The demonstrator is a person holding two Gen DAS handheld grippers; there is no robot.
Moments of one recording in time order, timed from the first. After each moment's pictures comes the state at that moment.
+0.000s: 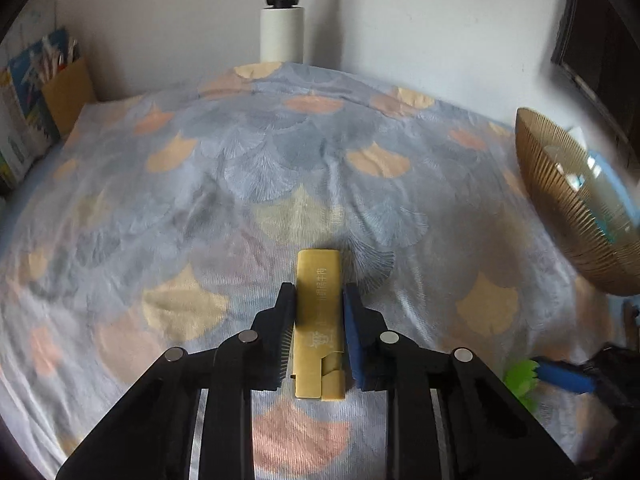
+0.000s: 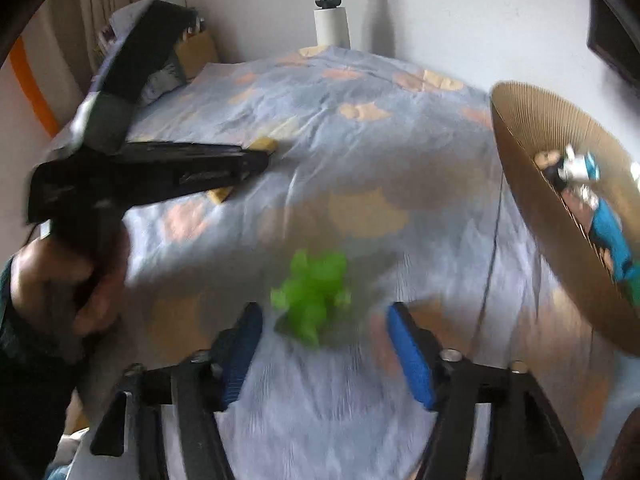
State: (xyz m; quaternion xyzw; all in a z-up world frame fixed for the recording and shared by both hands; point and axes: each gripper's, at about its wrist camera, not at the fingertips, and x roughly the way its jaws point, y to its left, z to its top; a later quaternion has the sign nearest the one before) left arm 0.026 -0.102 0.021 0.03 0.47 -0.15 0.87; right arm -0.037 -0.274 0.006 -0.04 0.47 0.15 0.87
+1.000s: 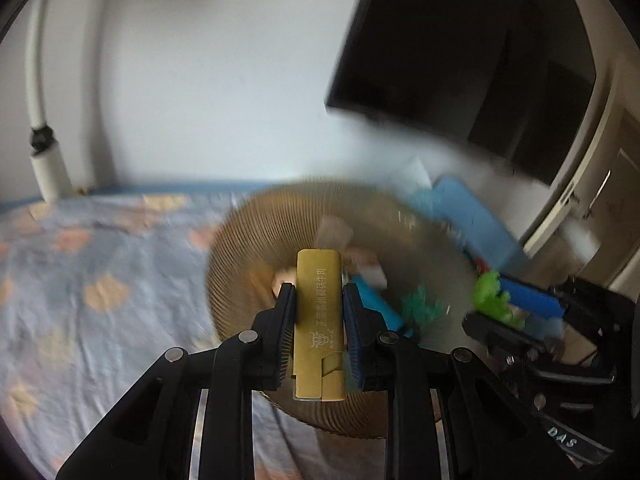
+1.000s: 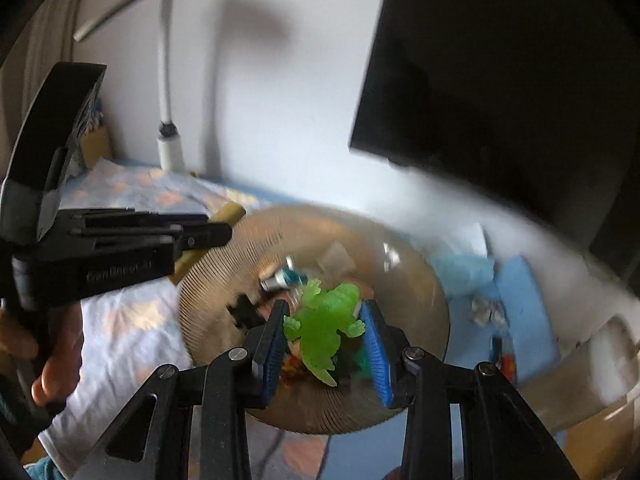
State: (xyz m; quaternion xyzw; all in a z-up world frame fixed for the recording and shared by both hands) left arm 0.009 -0.295 0.100 0.00 0.40 -0.35 0.85; right arm -0.049 -0.439 0.141 -0.08 0.36 -0.02 0.93
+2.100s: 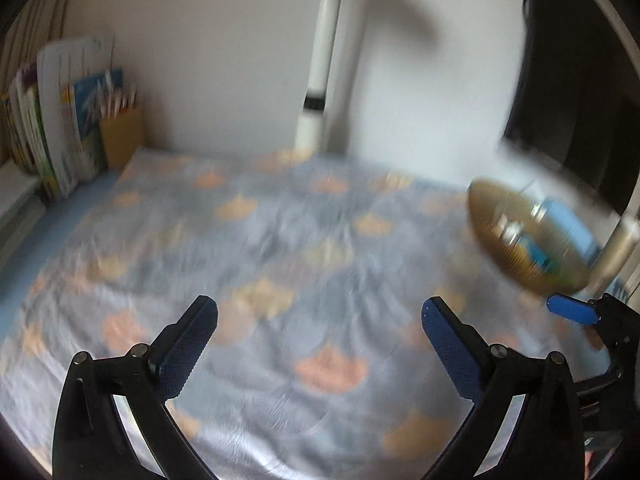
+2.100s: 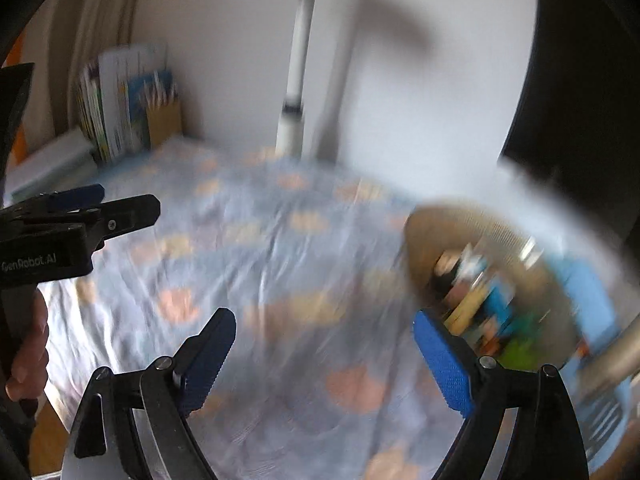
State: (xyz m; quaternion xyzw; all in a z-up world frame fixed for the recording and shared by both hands) left arm -0.036 -0.033 0.075 -0.01 0.36 -0.16 0.92; right arm -0.072 -0.251 0.081 -0.09 0.37 0.03 0.93
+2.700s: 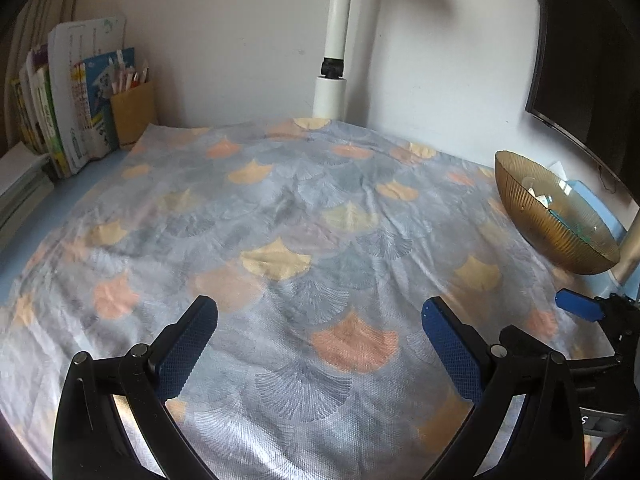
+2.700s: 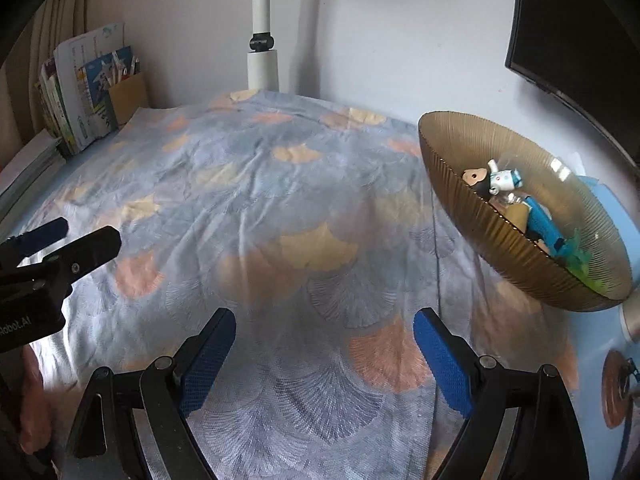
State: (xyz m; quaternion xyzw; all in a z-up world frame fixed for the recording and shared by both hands) left arm -0.045 -0.032 0.044 0.00 0.36 -0.13 0.92; right arm -0.049 -0.262 0.021 -0.04 0.41 -0.01 0.91
